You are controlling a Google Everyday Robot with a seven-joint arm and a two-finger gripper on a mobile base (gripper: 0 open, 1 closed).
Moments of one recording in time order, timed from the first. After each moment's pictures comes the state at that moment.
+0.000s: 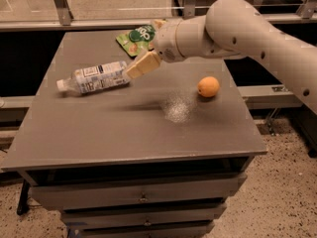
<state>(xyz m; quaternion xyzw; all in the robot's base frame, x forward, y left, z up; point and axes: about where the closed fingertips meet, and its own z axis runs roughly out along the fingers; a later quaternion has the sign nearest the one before) 0.654 0.052 0.932 -0.53 0.64 0.18 0.52</state>
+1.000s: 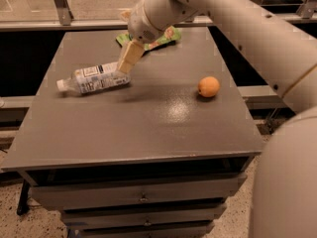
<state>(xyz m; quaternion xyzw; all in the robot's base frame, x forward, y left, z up) 0.679 0.104 0.923 -0.70 0.57 0.14 0.40</state>
